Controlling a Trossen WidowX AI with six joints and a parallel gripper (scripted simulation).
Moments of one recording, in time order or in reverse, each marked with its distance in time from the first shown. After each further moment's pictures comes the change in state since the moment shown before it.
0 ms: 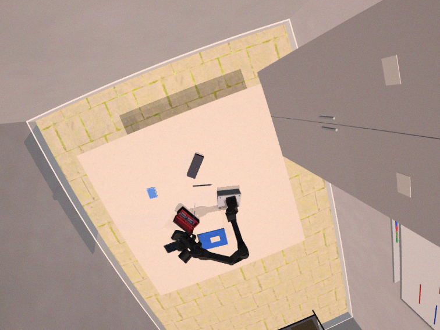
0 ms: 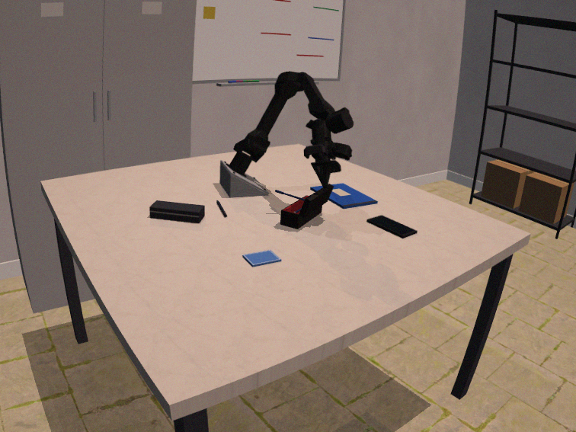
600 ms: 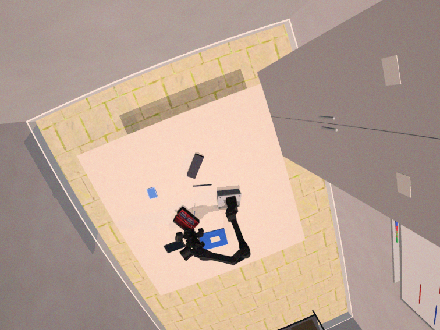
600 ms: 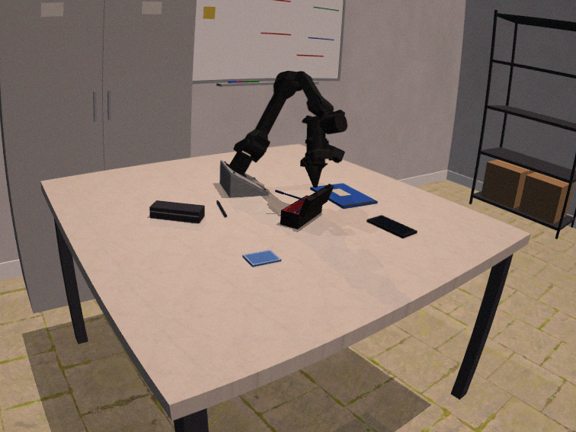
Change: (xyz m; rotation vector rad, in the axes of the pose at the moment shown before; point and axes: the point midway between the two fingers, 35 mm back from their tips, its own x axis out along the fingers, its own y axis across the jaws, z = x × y) arm -0.016 0.028 -0.035 -0.520 0.086 0.197
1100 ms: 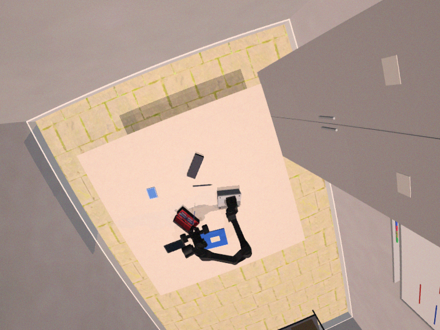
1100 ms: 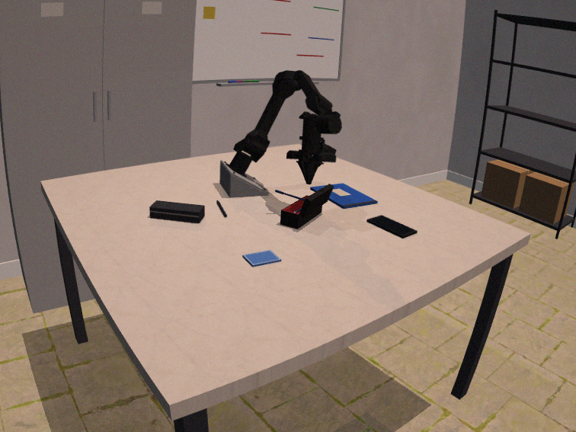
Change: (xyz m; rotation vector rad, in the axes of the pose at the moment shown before) arm -0.012 0.038 -0.011 -0.414 -0.028 0.172
